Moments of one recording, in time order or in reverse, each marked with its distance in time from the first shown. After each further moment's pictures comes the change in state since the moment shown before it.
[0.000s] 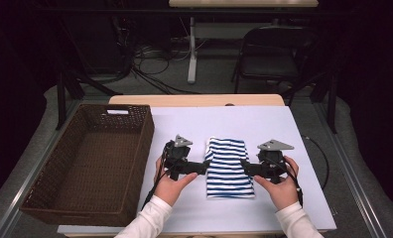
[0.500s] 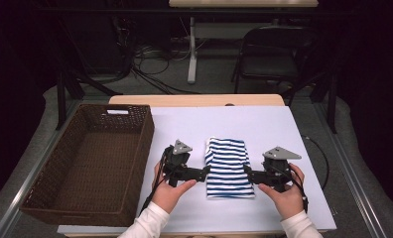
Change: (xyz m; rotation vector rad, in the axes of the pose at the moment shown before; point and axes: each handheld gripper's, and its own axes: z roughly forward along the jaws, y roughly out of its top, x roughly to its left) left arm -0.009 -0.010 -0.013 -0.024 -0.025 0.041; right arm 0.003 -0.014 -0.019 -0.046 0.019 -0.007
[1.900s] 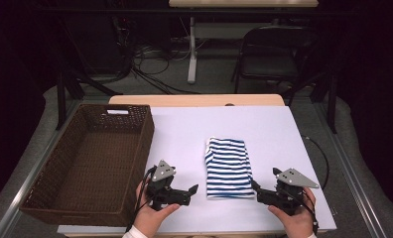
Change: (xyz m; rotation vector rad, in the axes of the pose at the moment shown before) left arm 0.000 -0.056 -0.042 -0.060 -0.040 0.063; right arm 0.004 -0.048 -0.036 -0.135 0.000 0.008
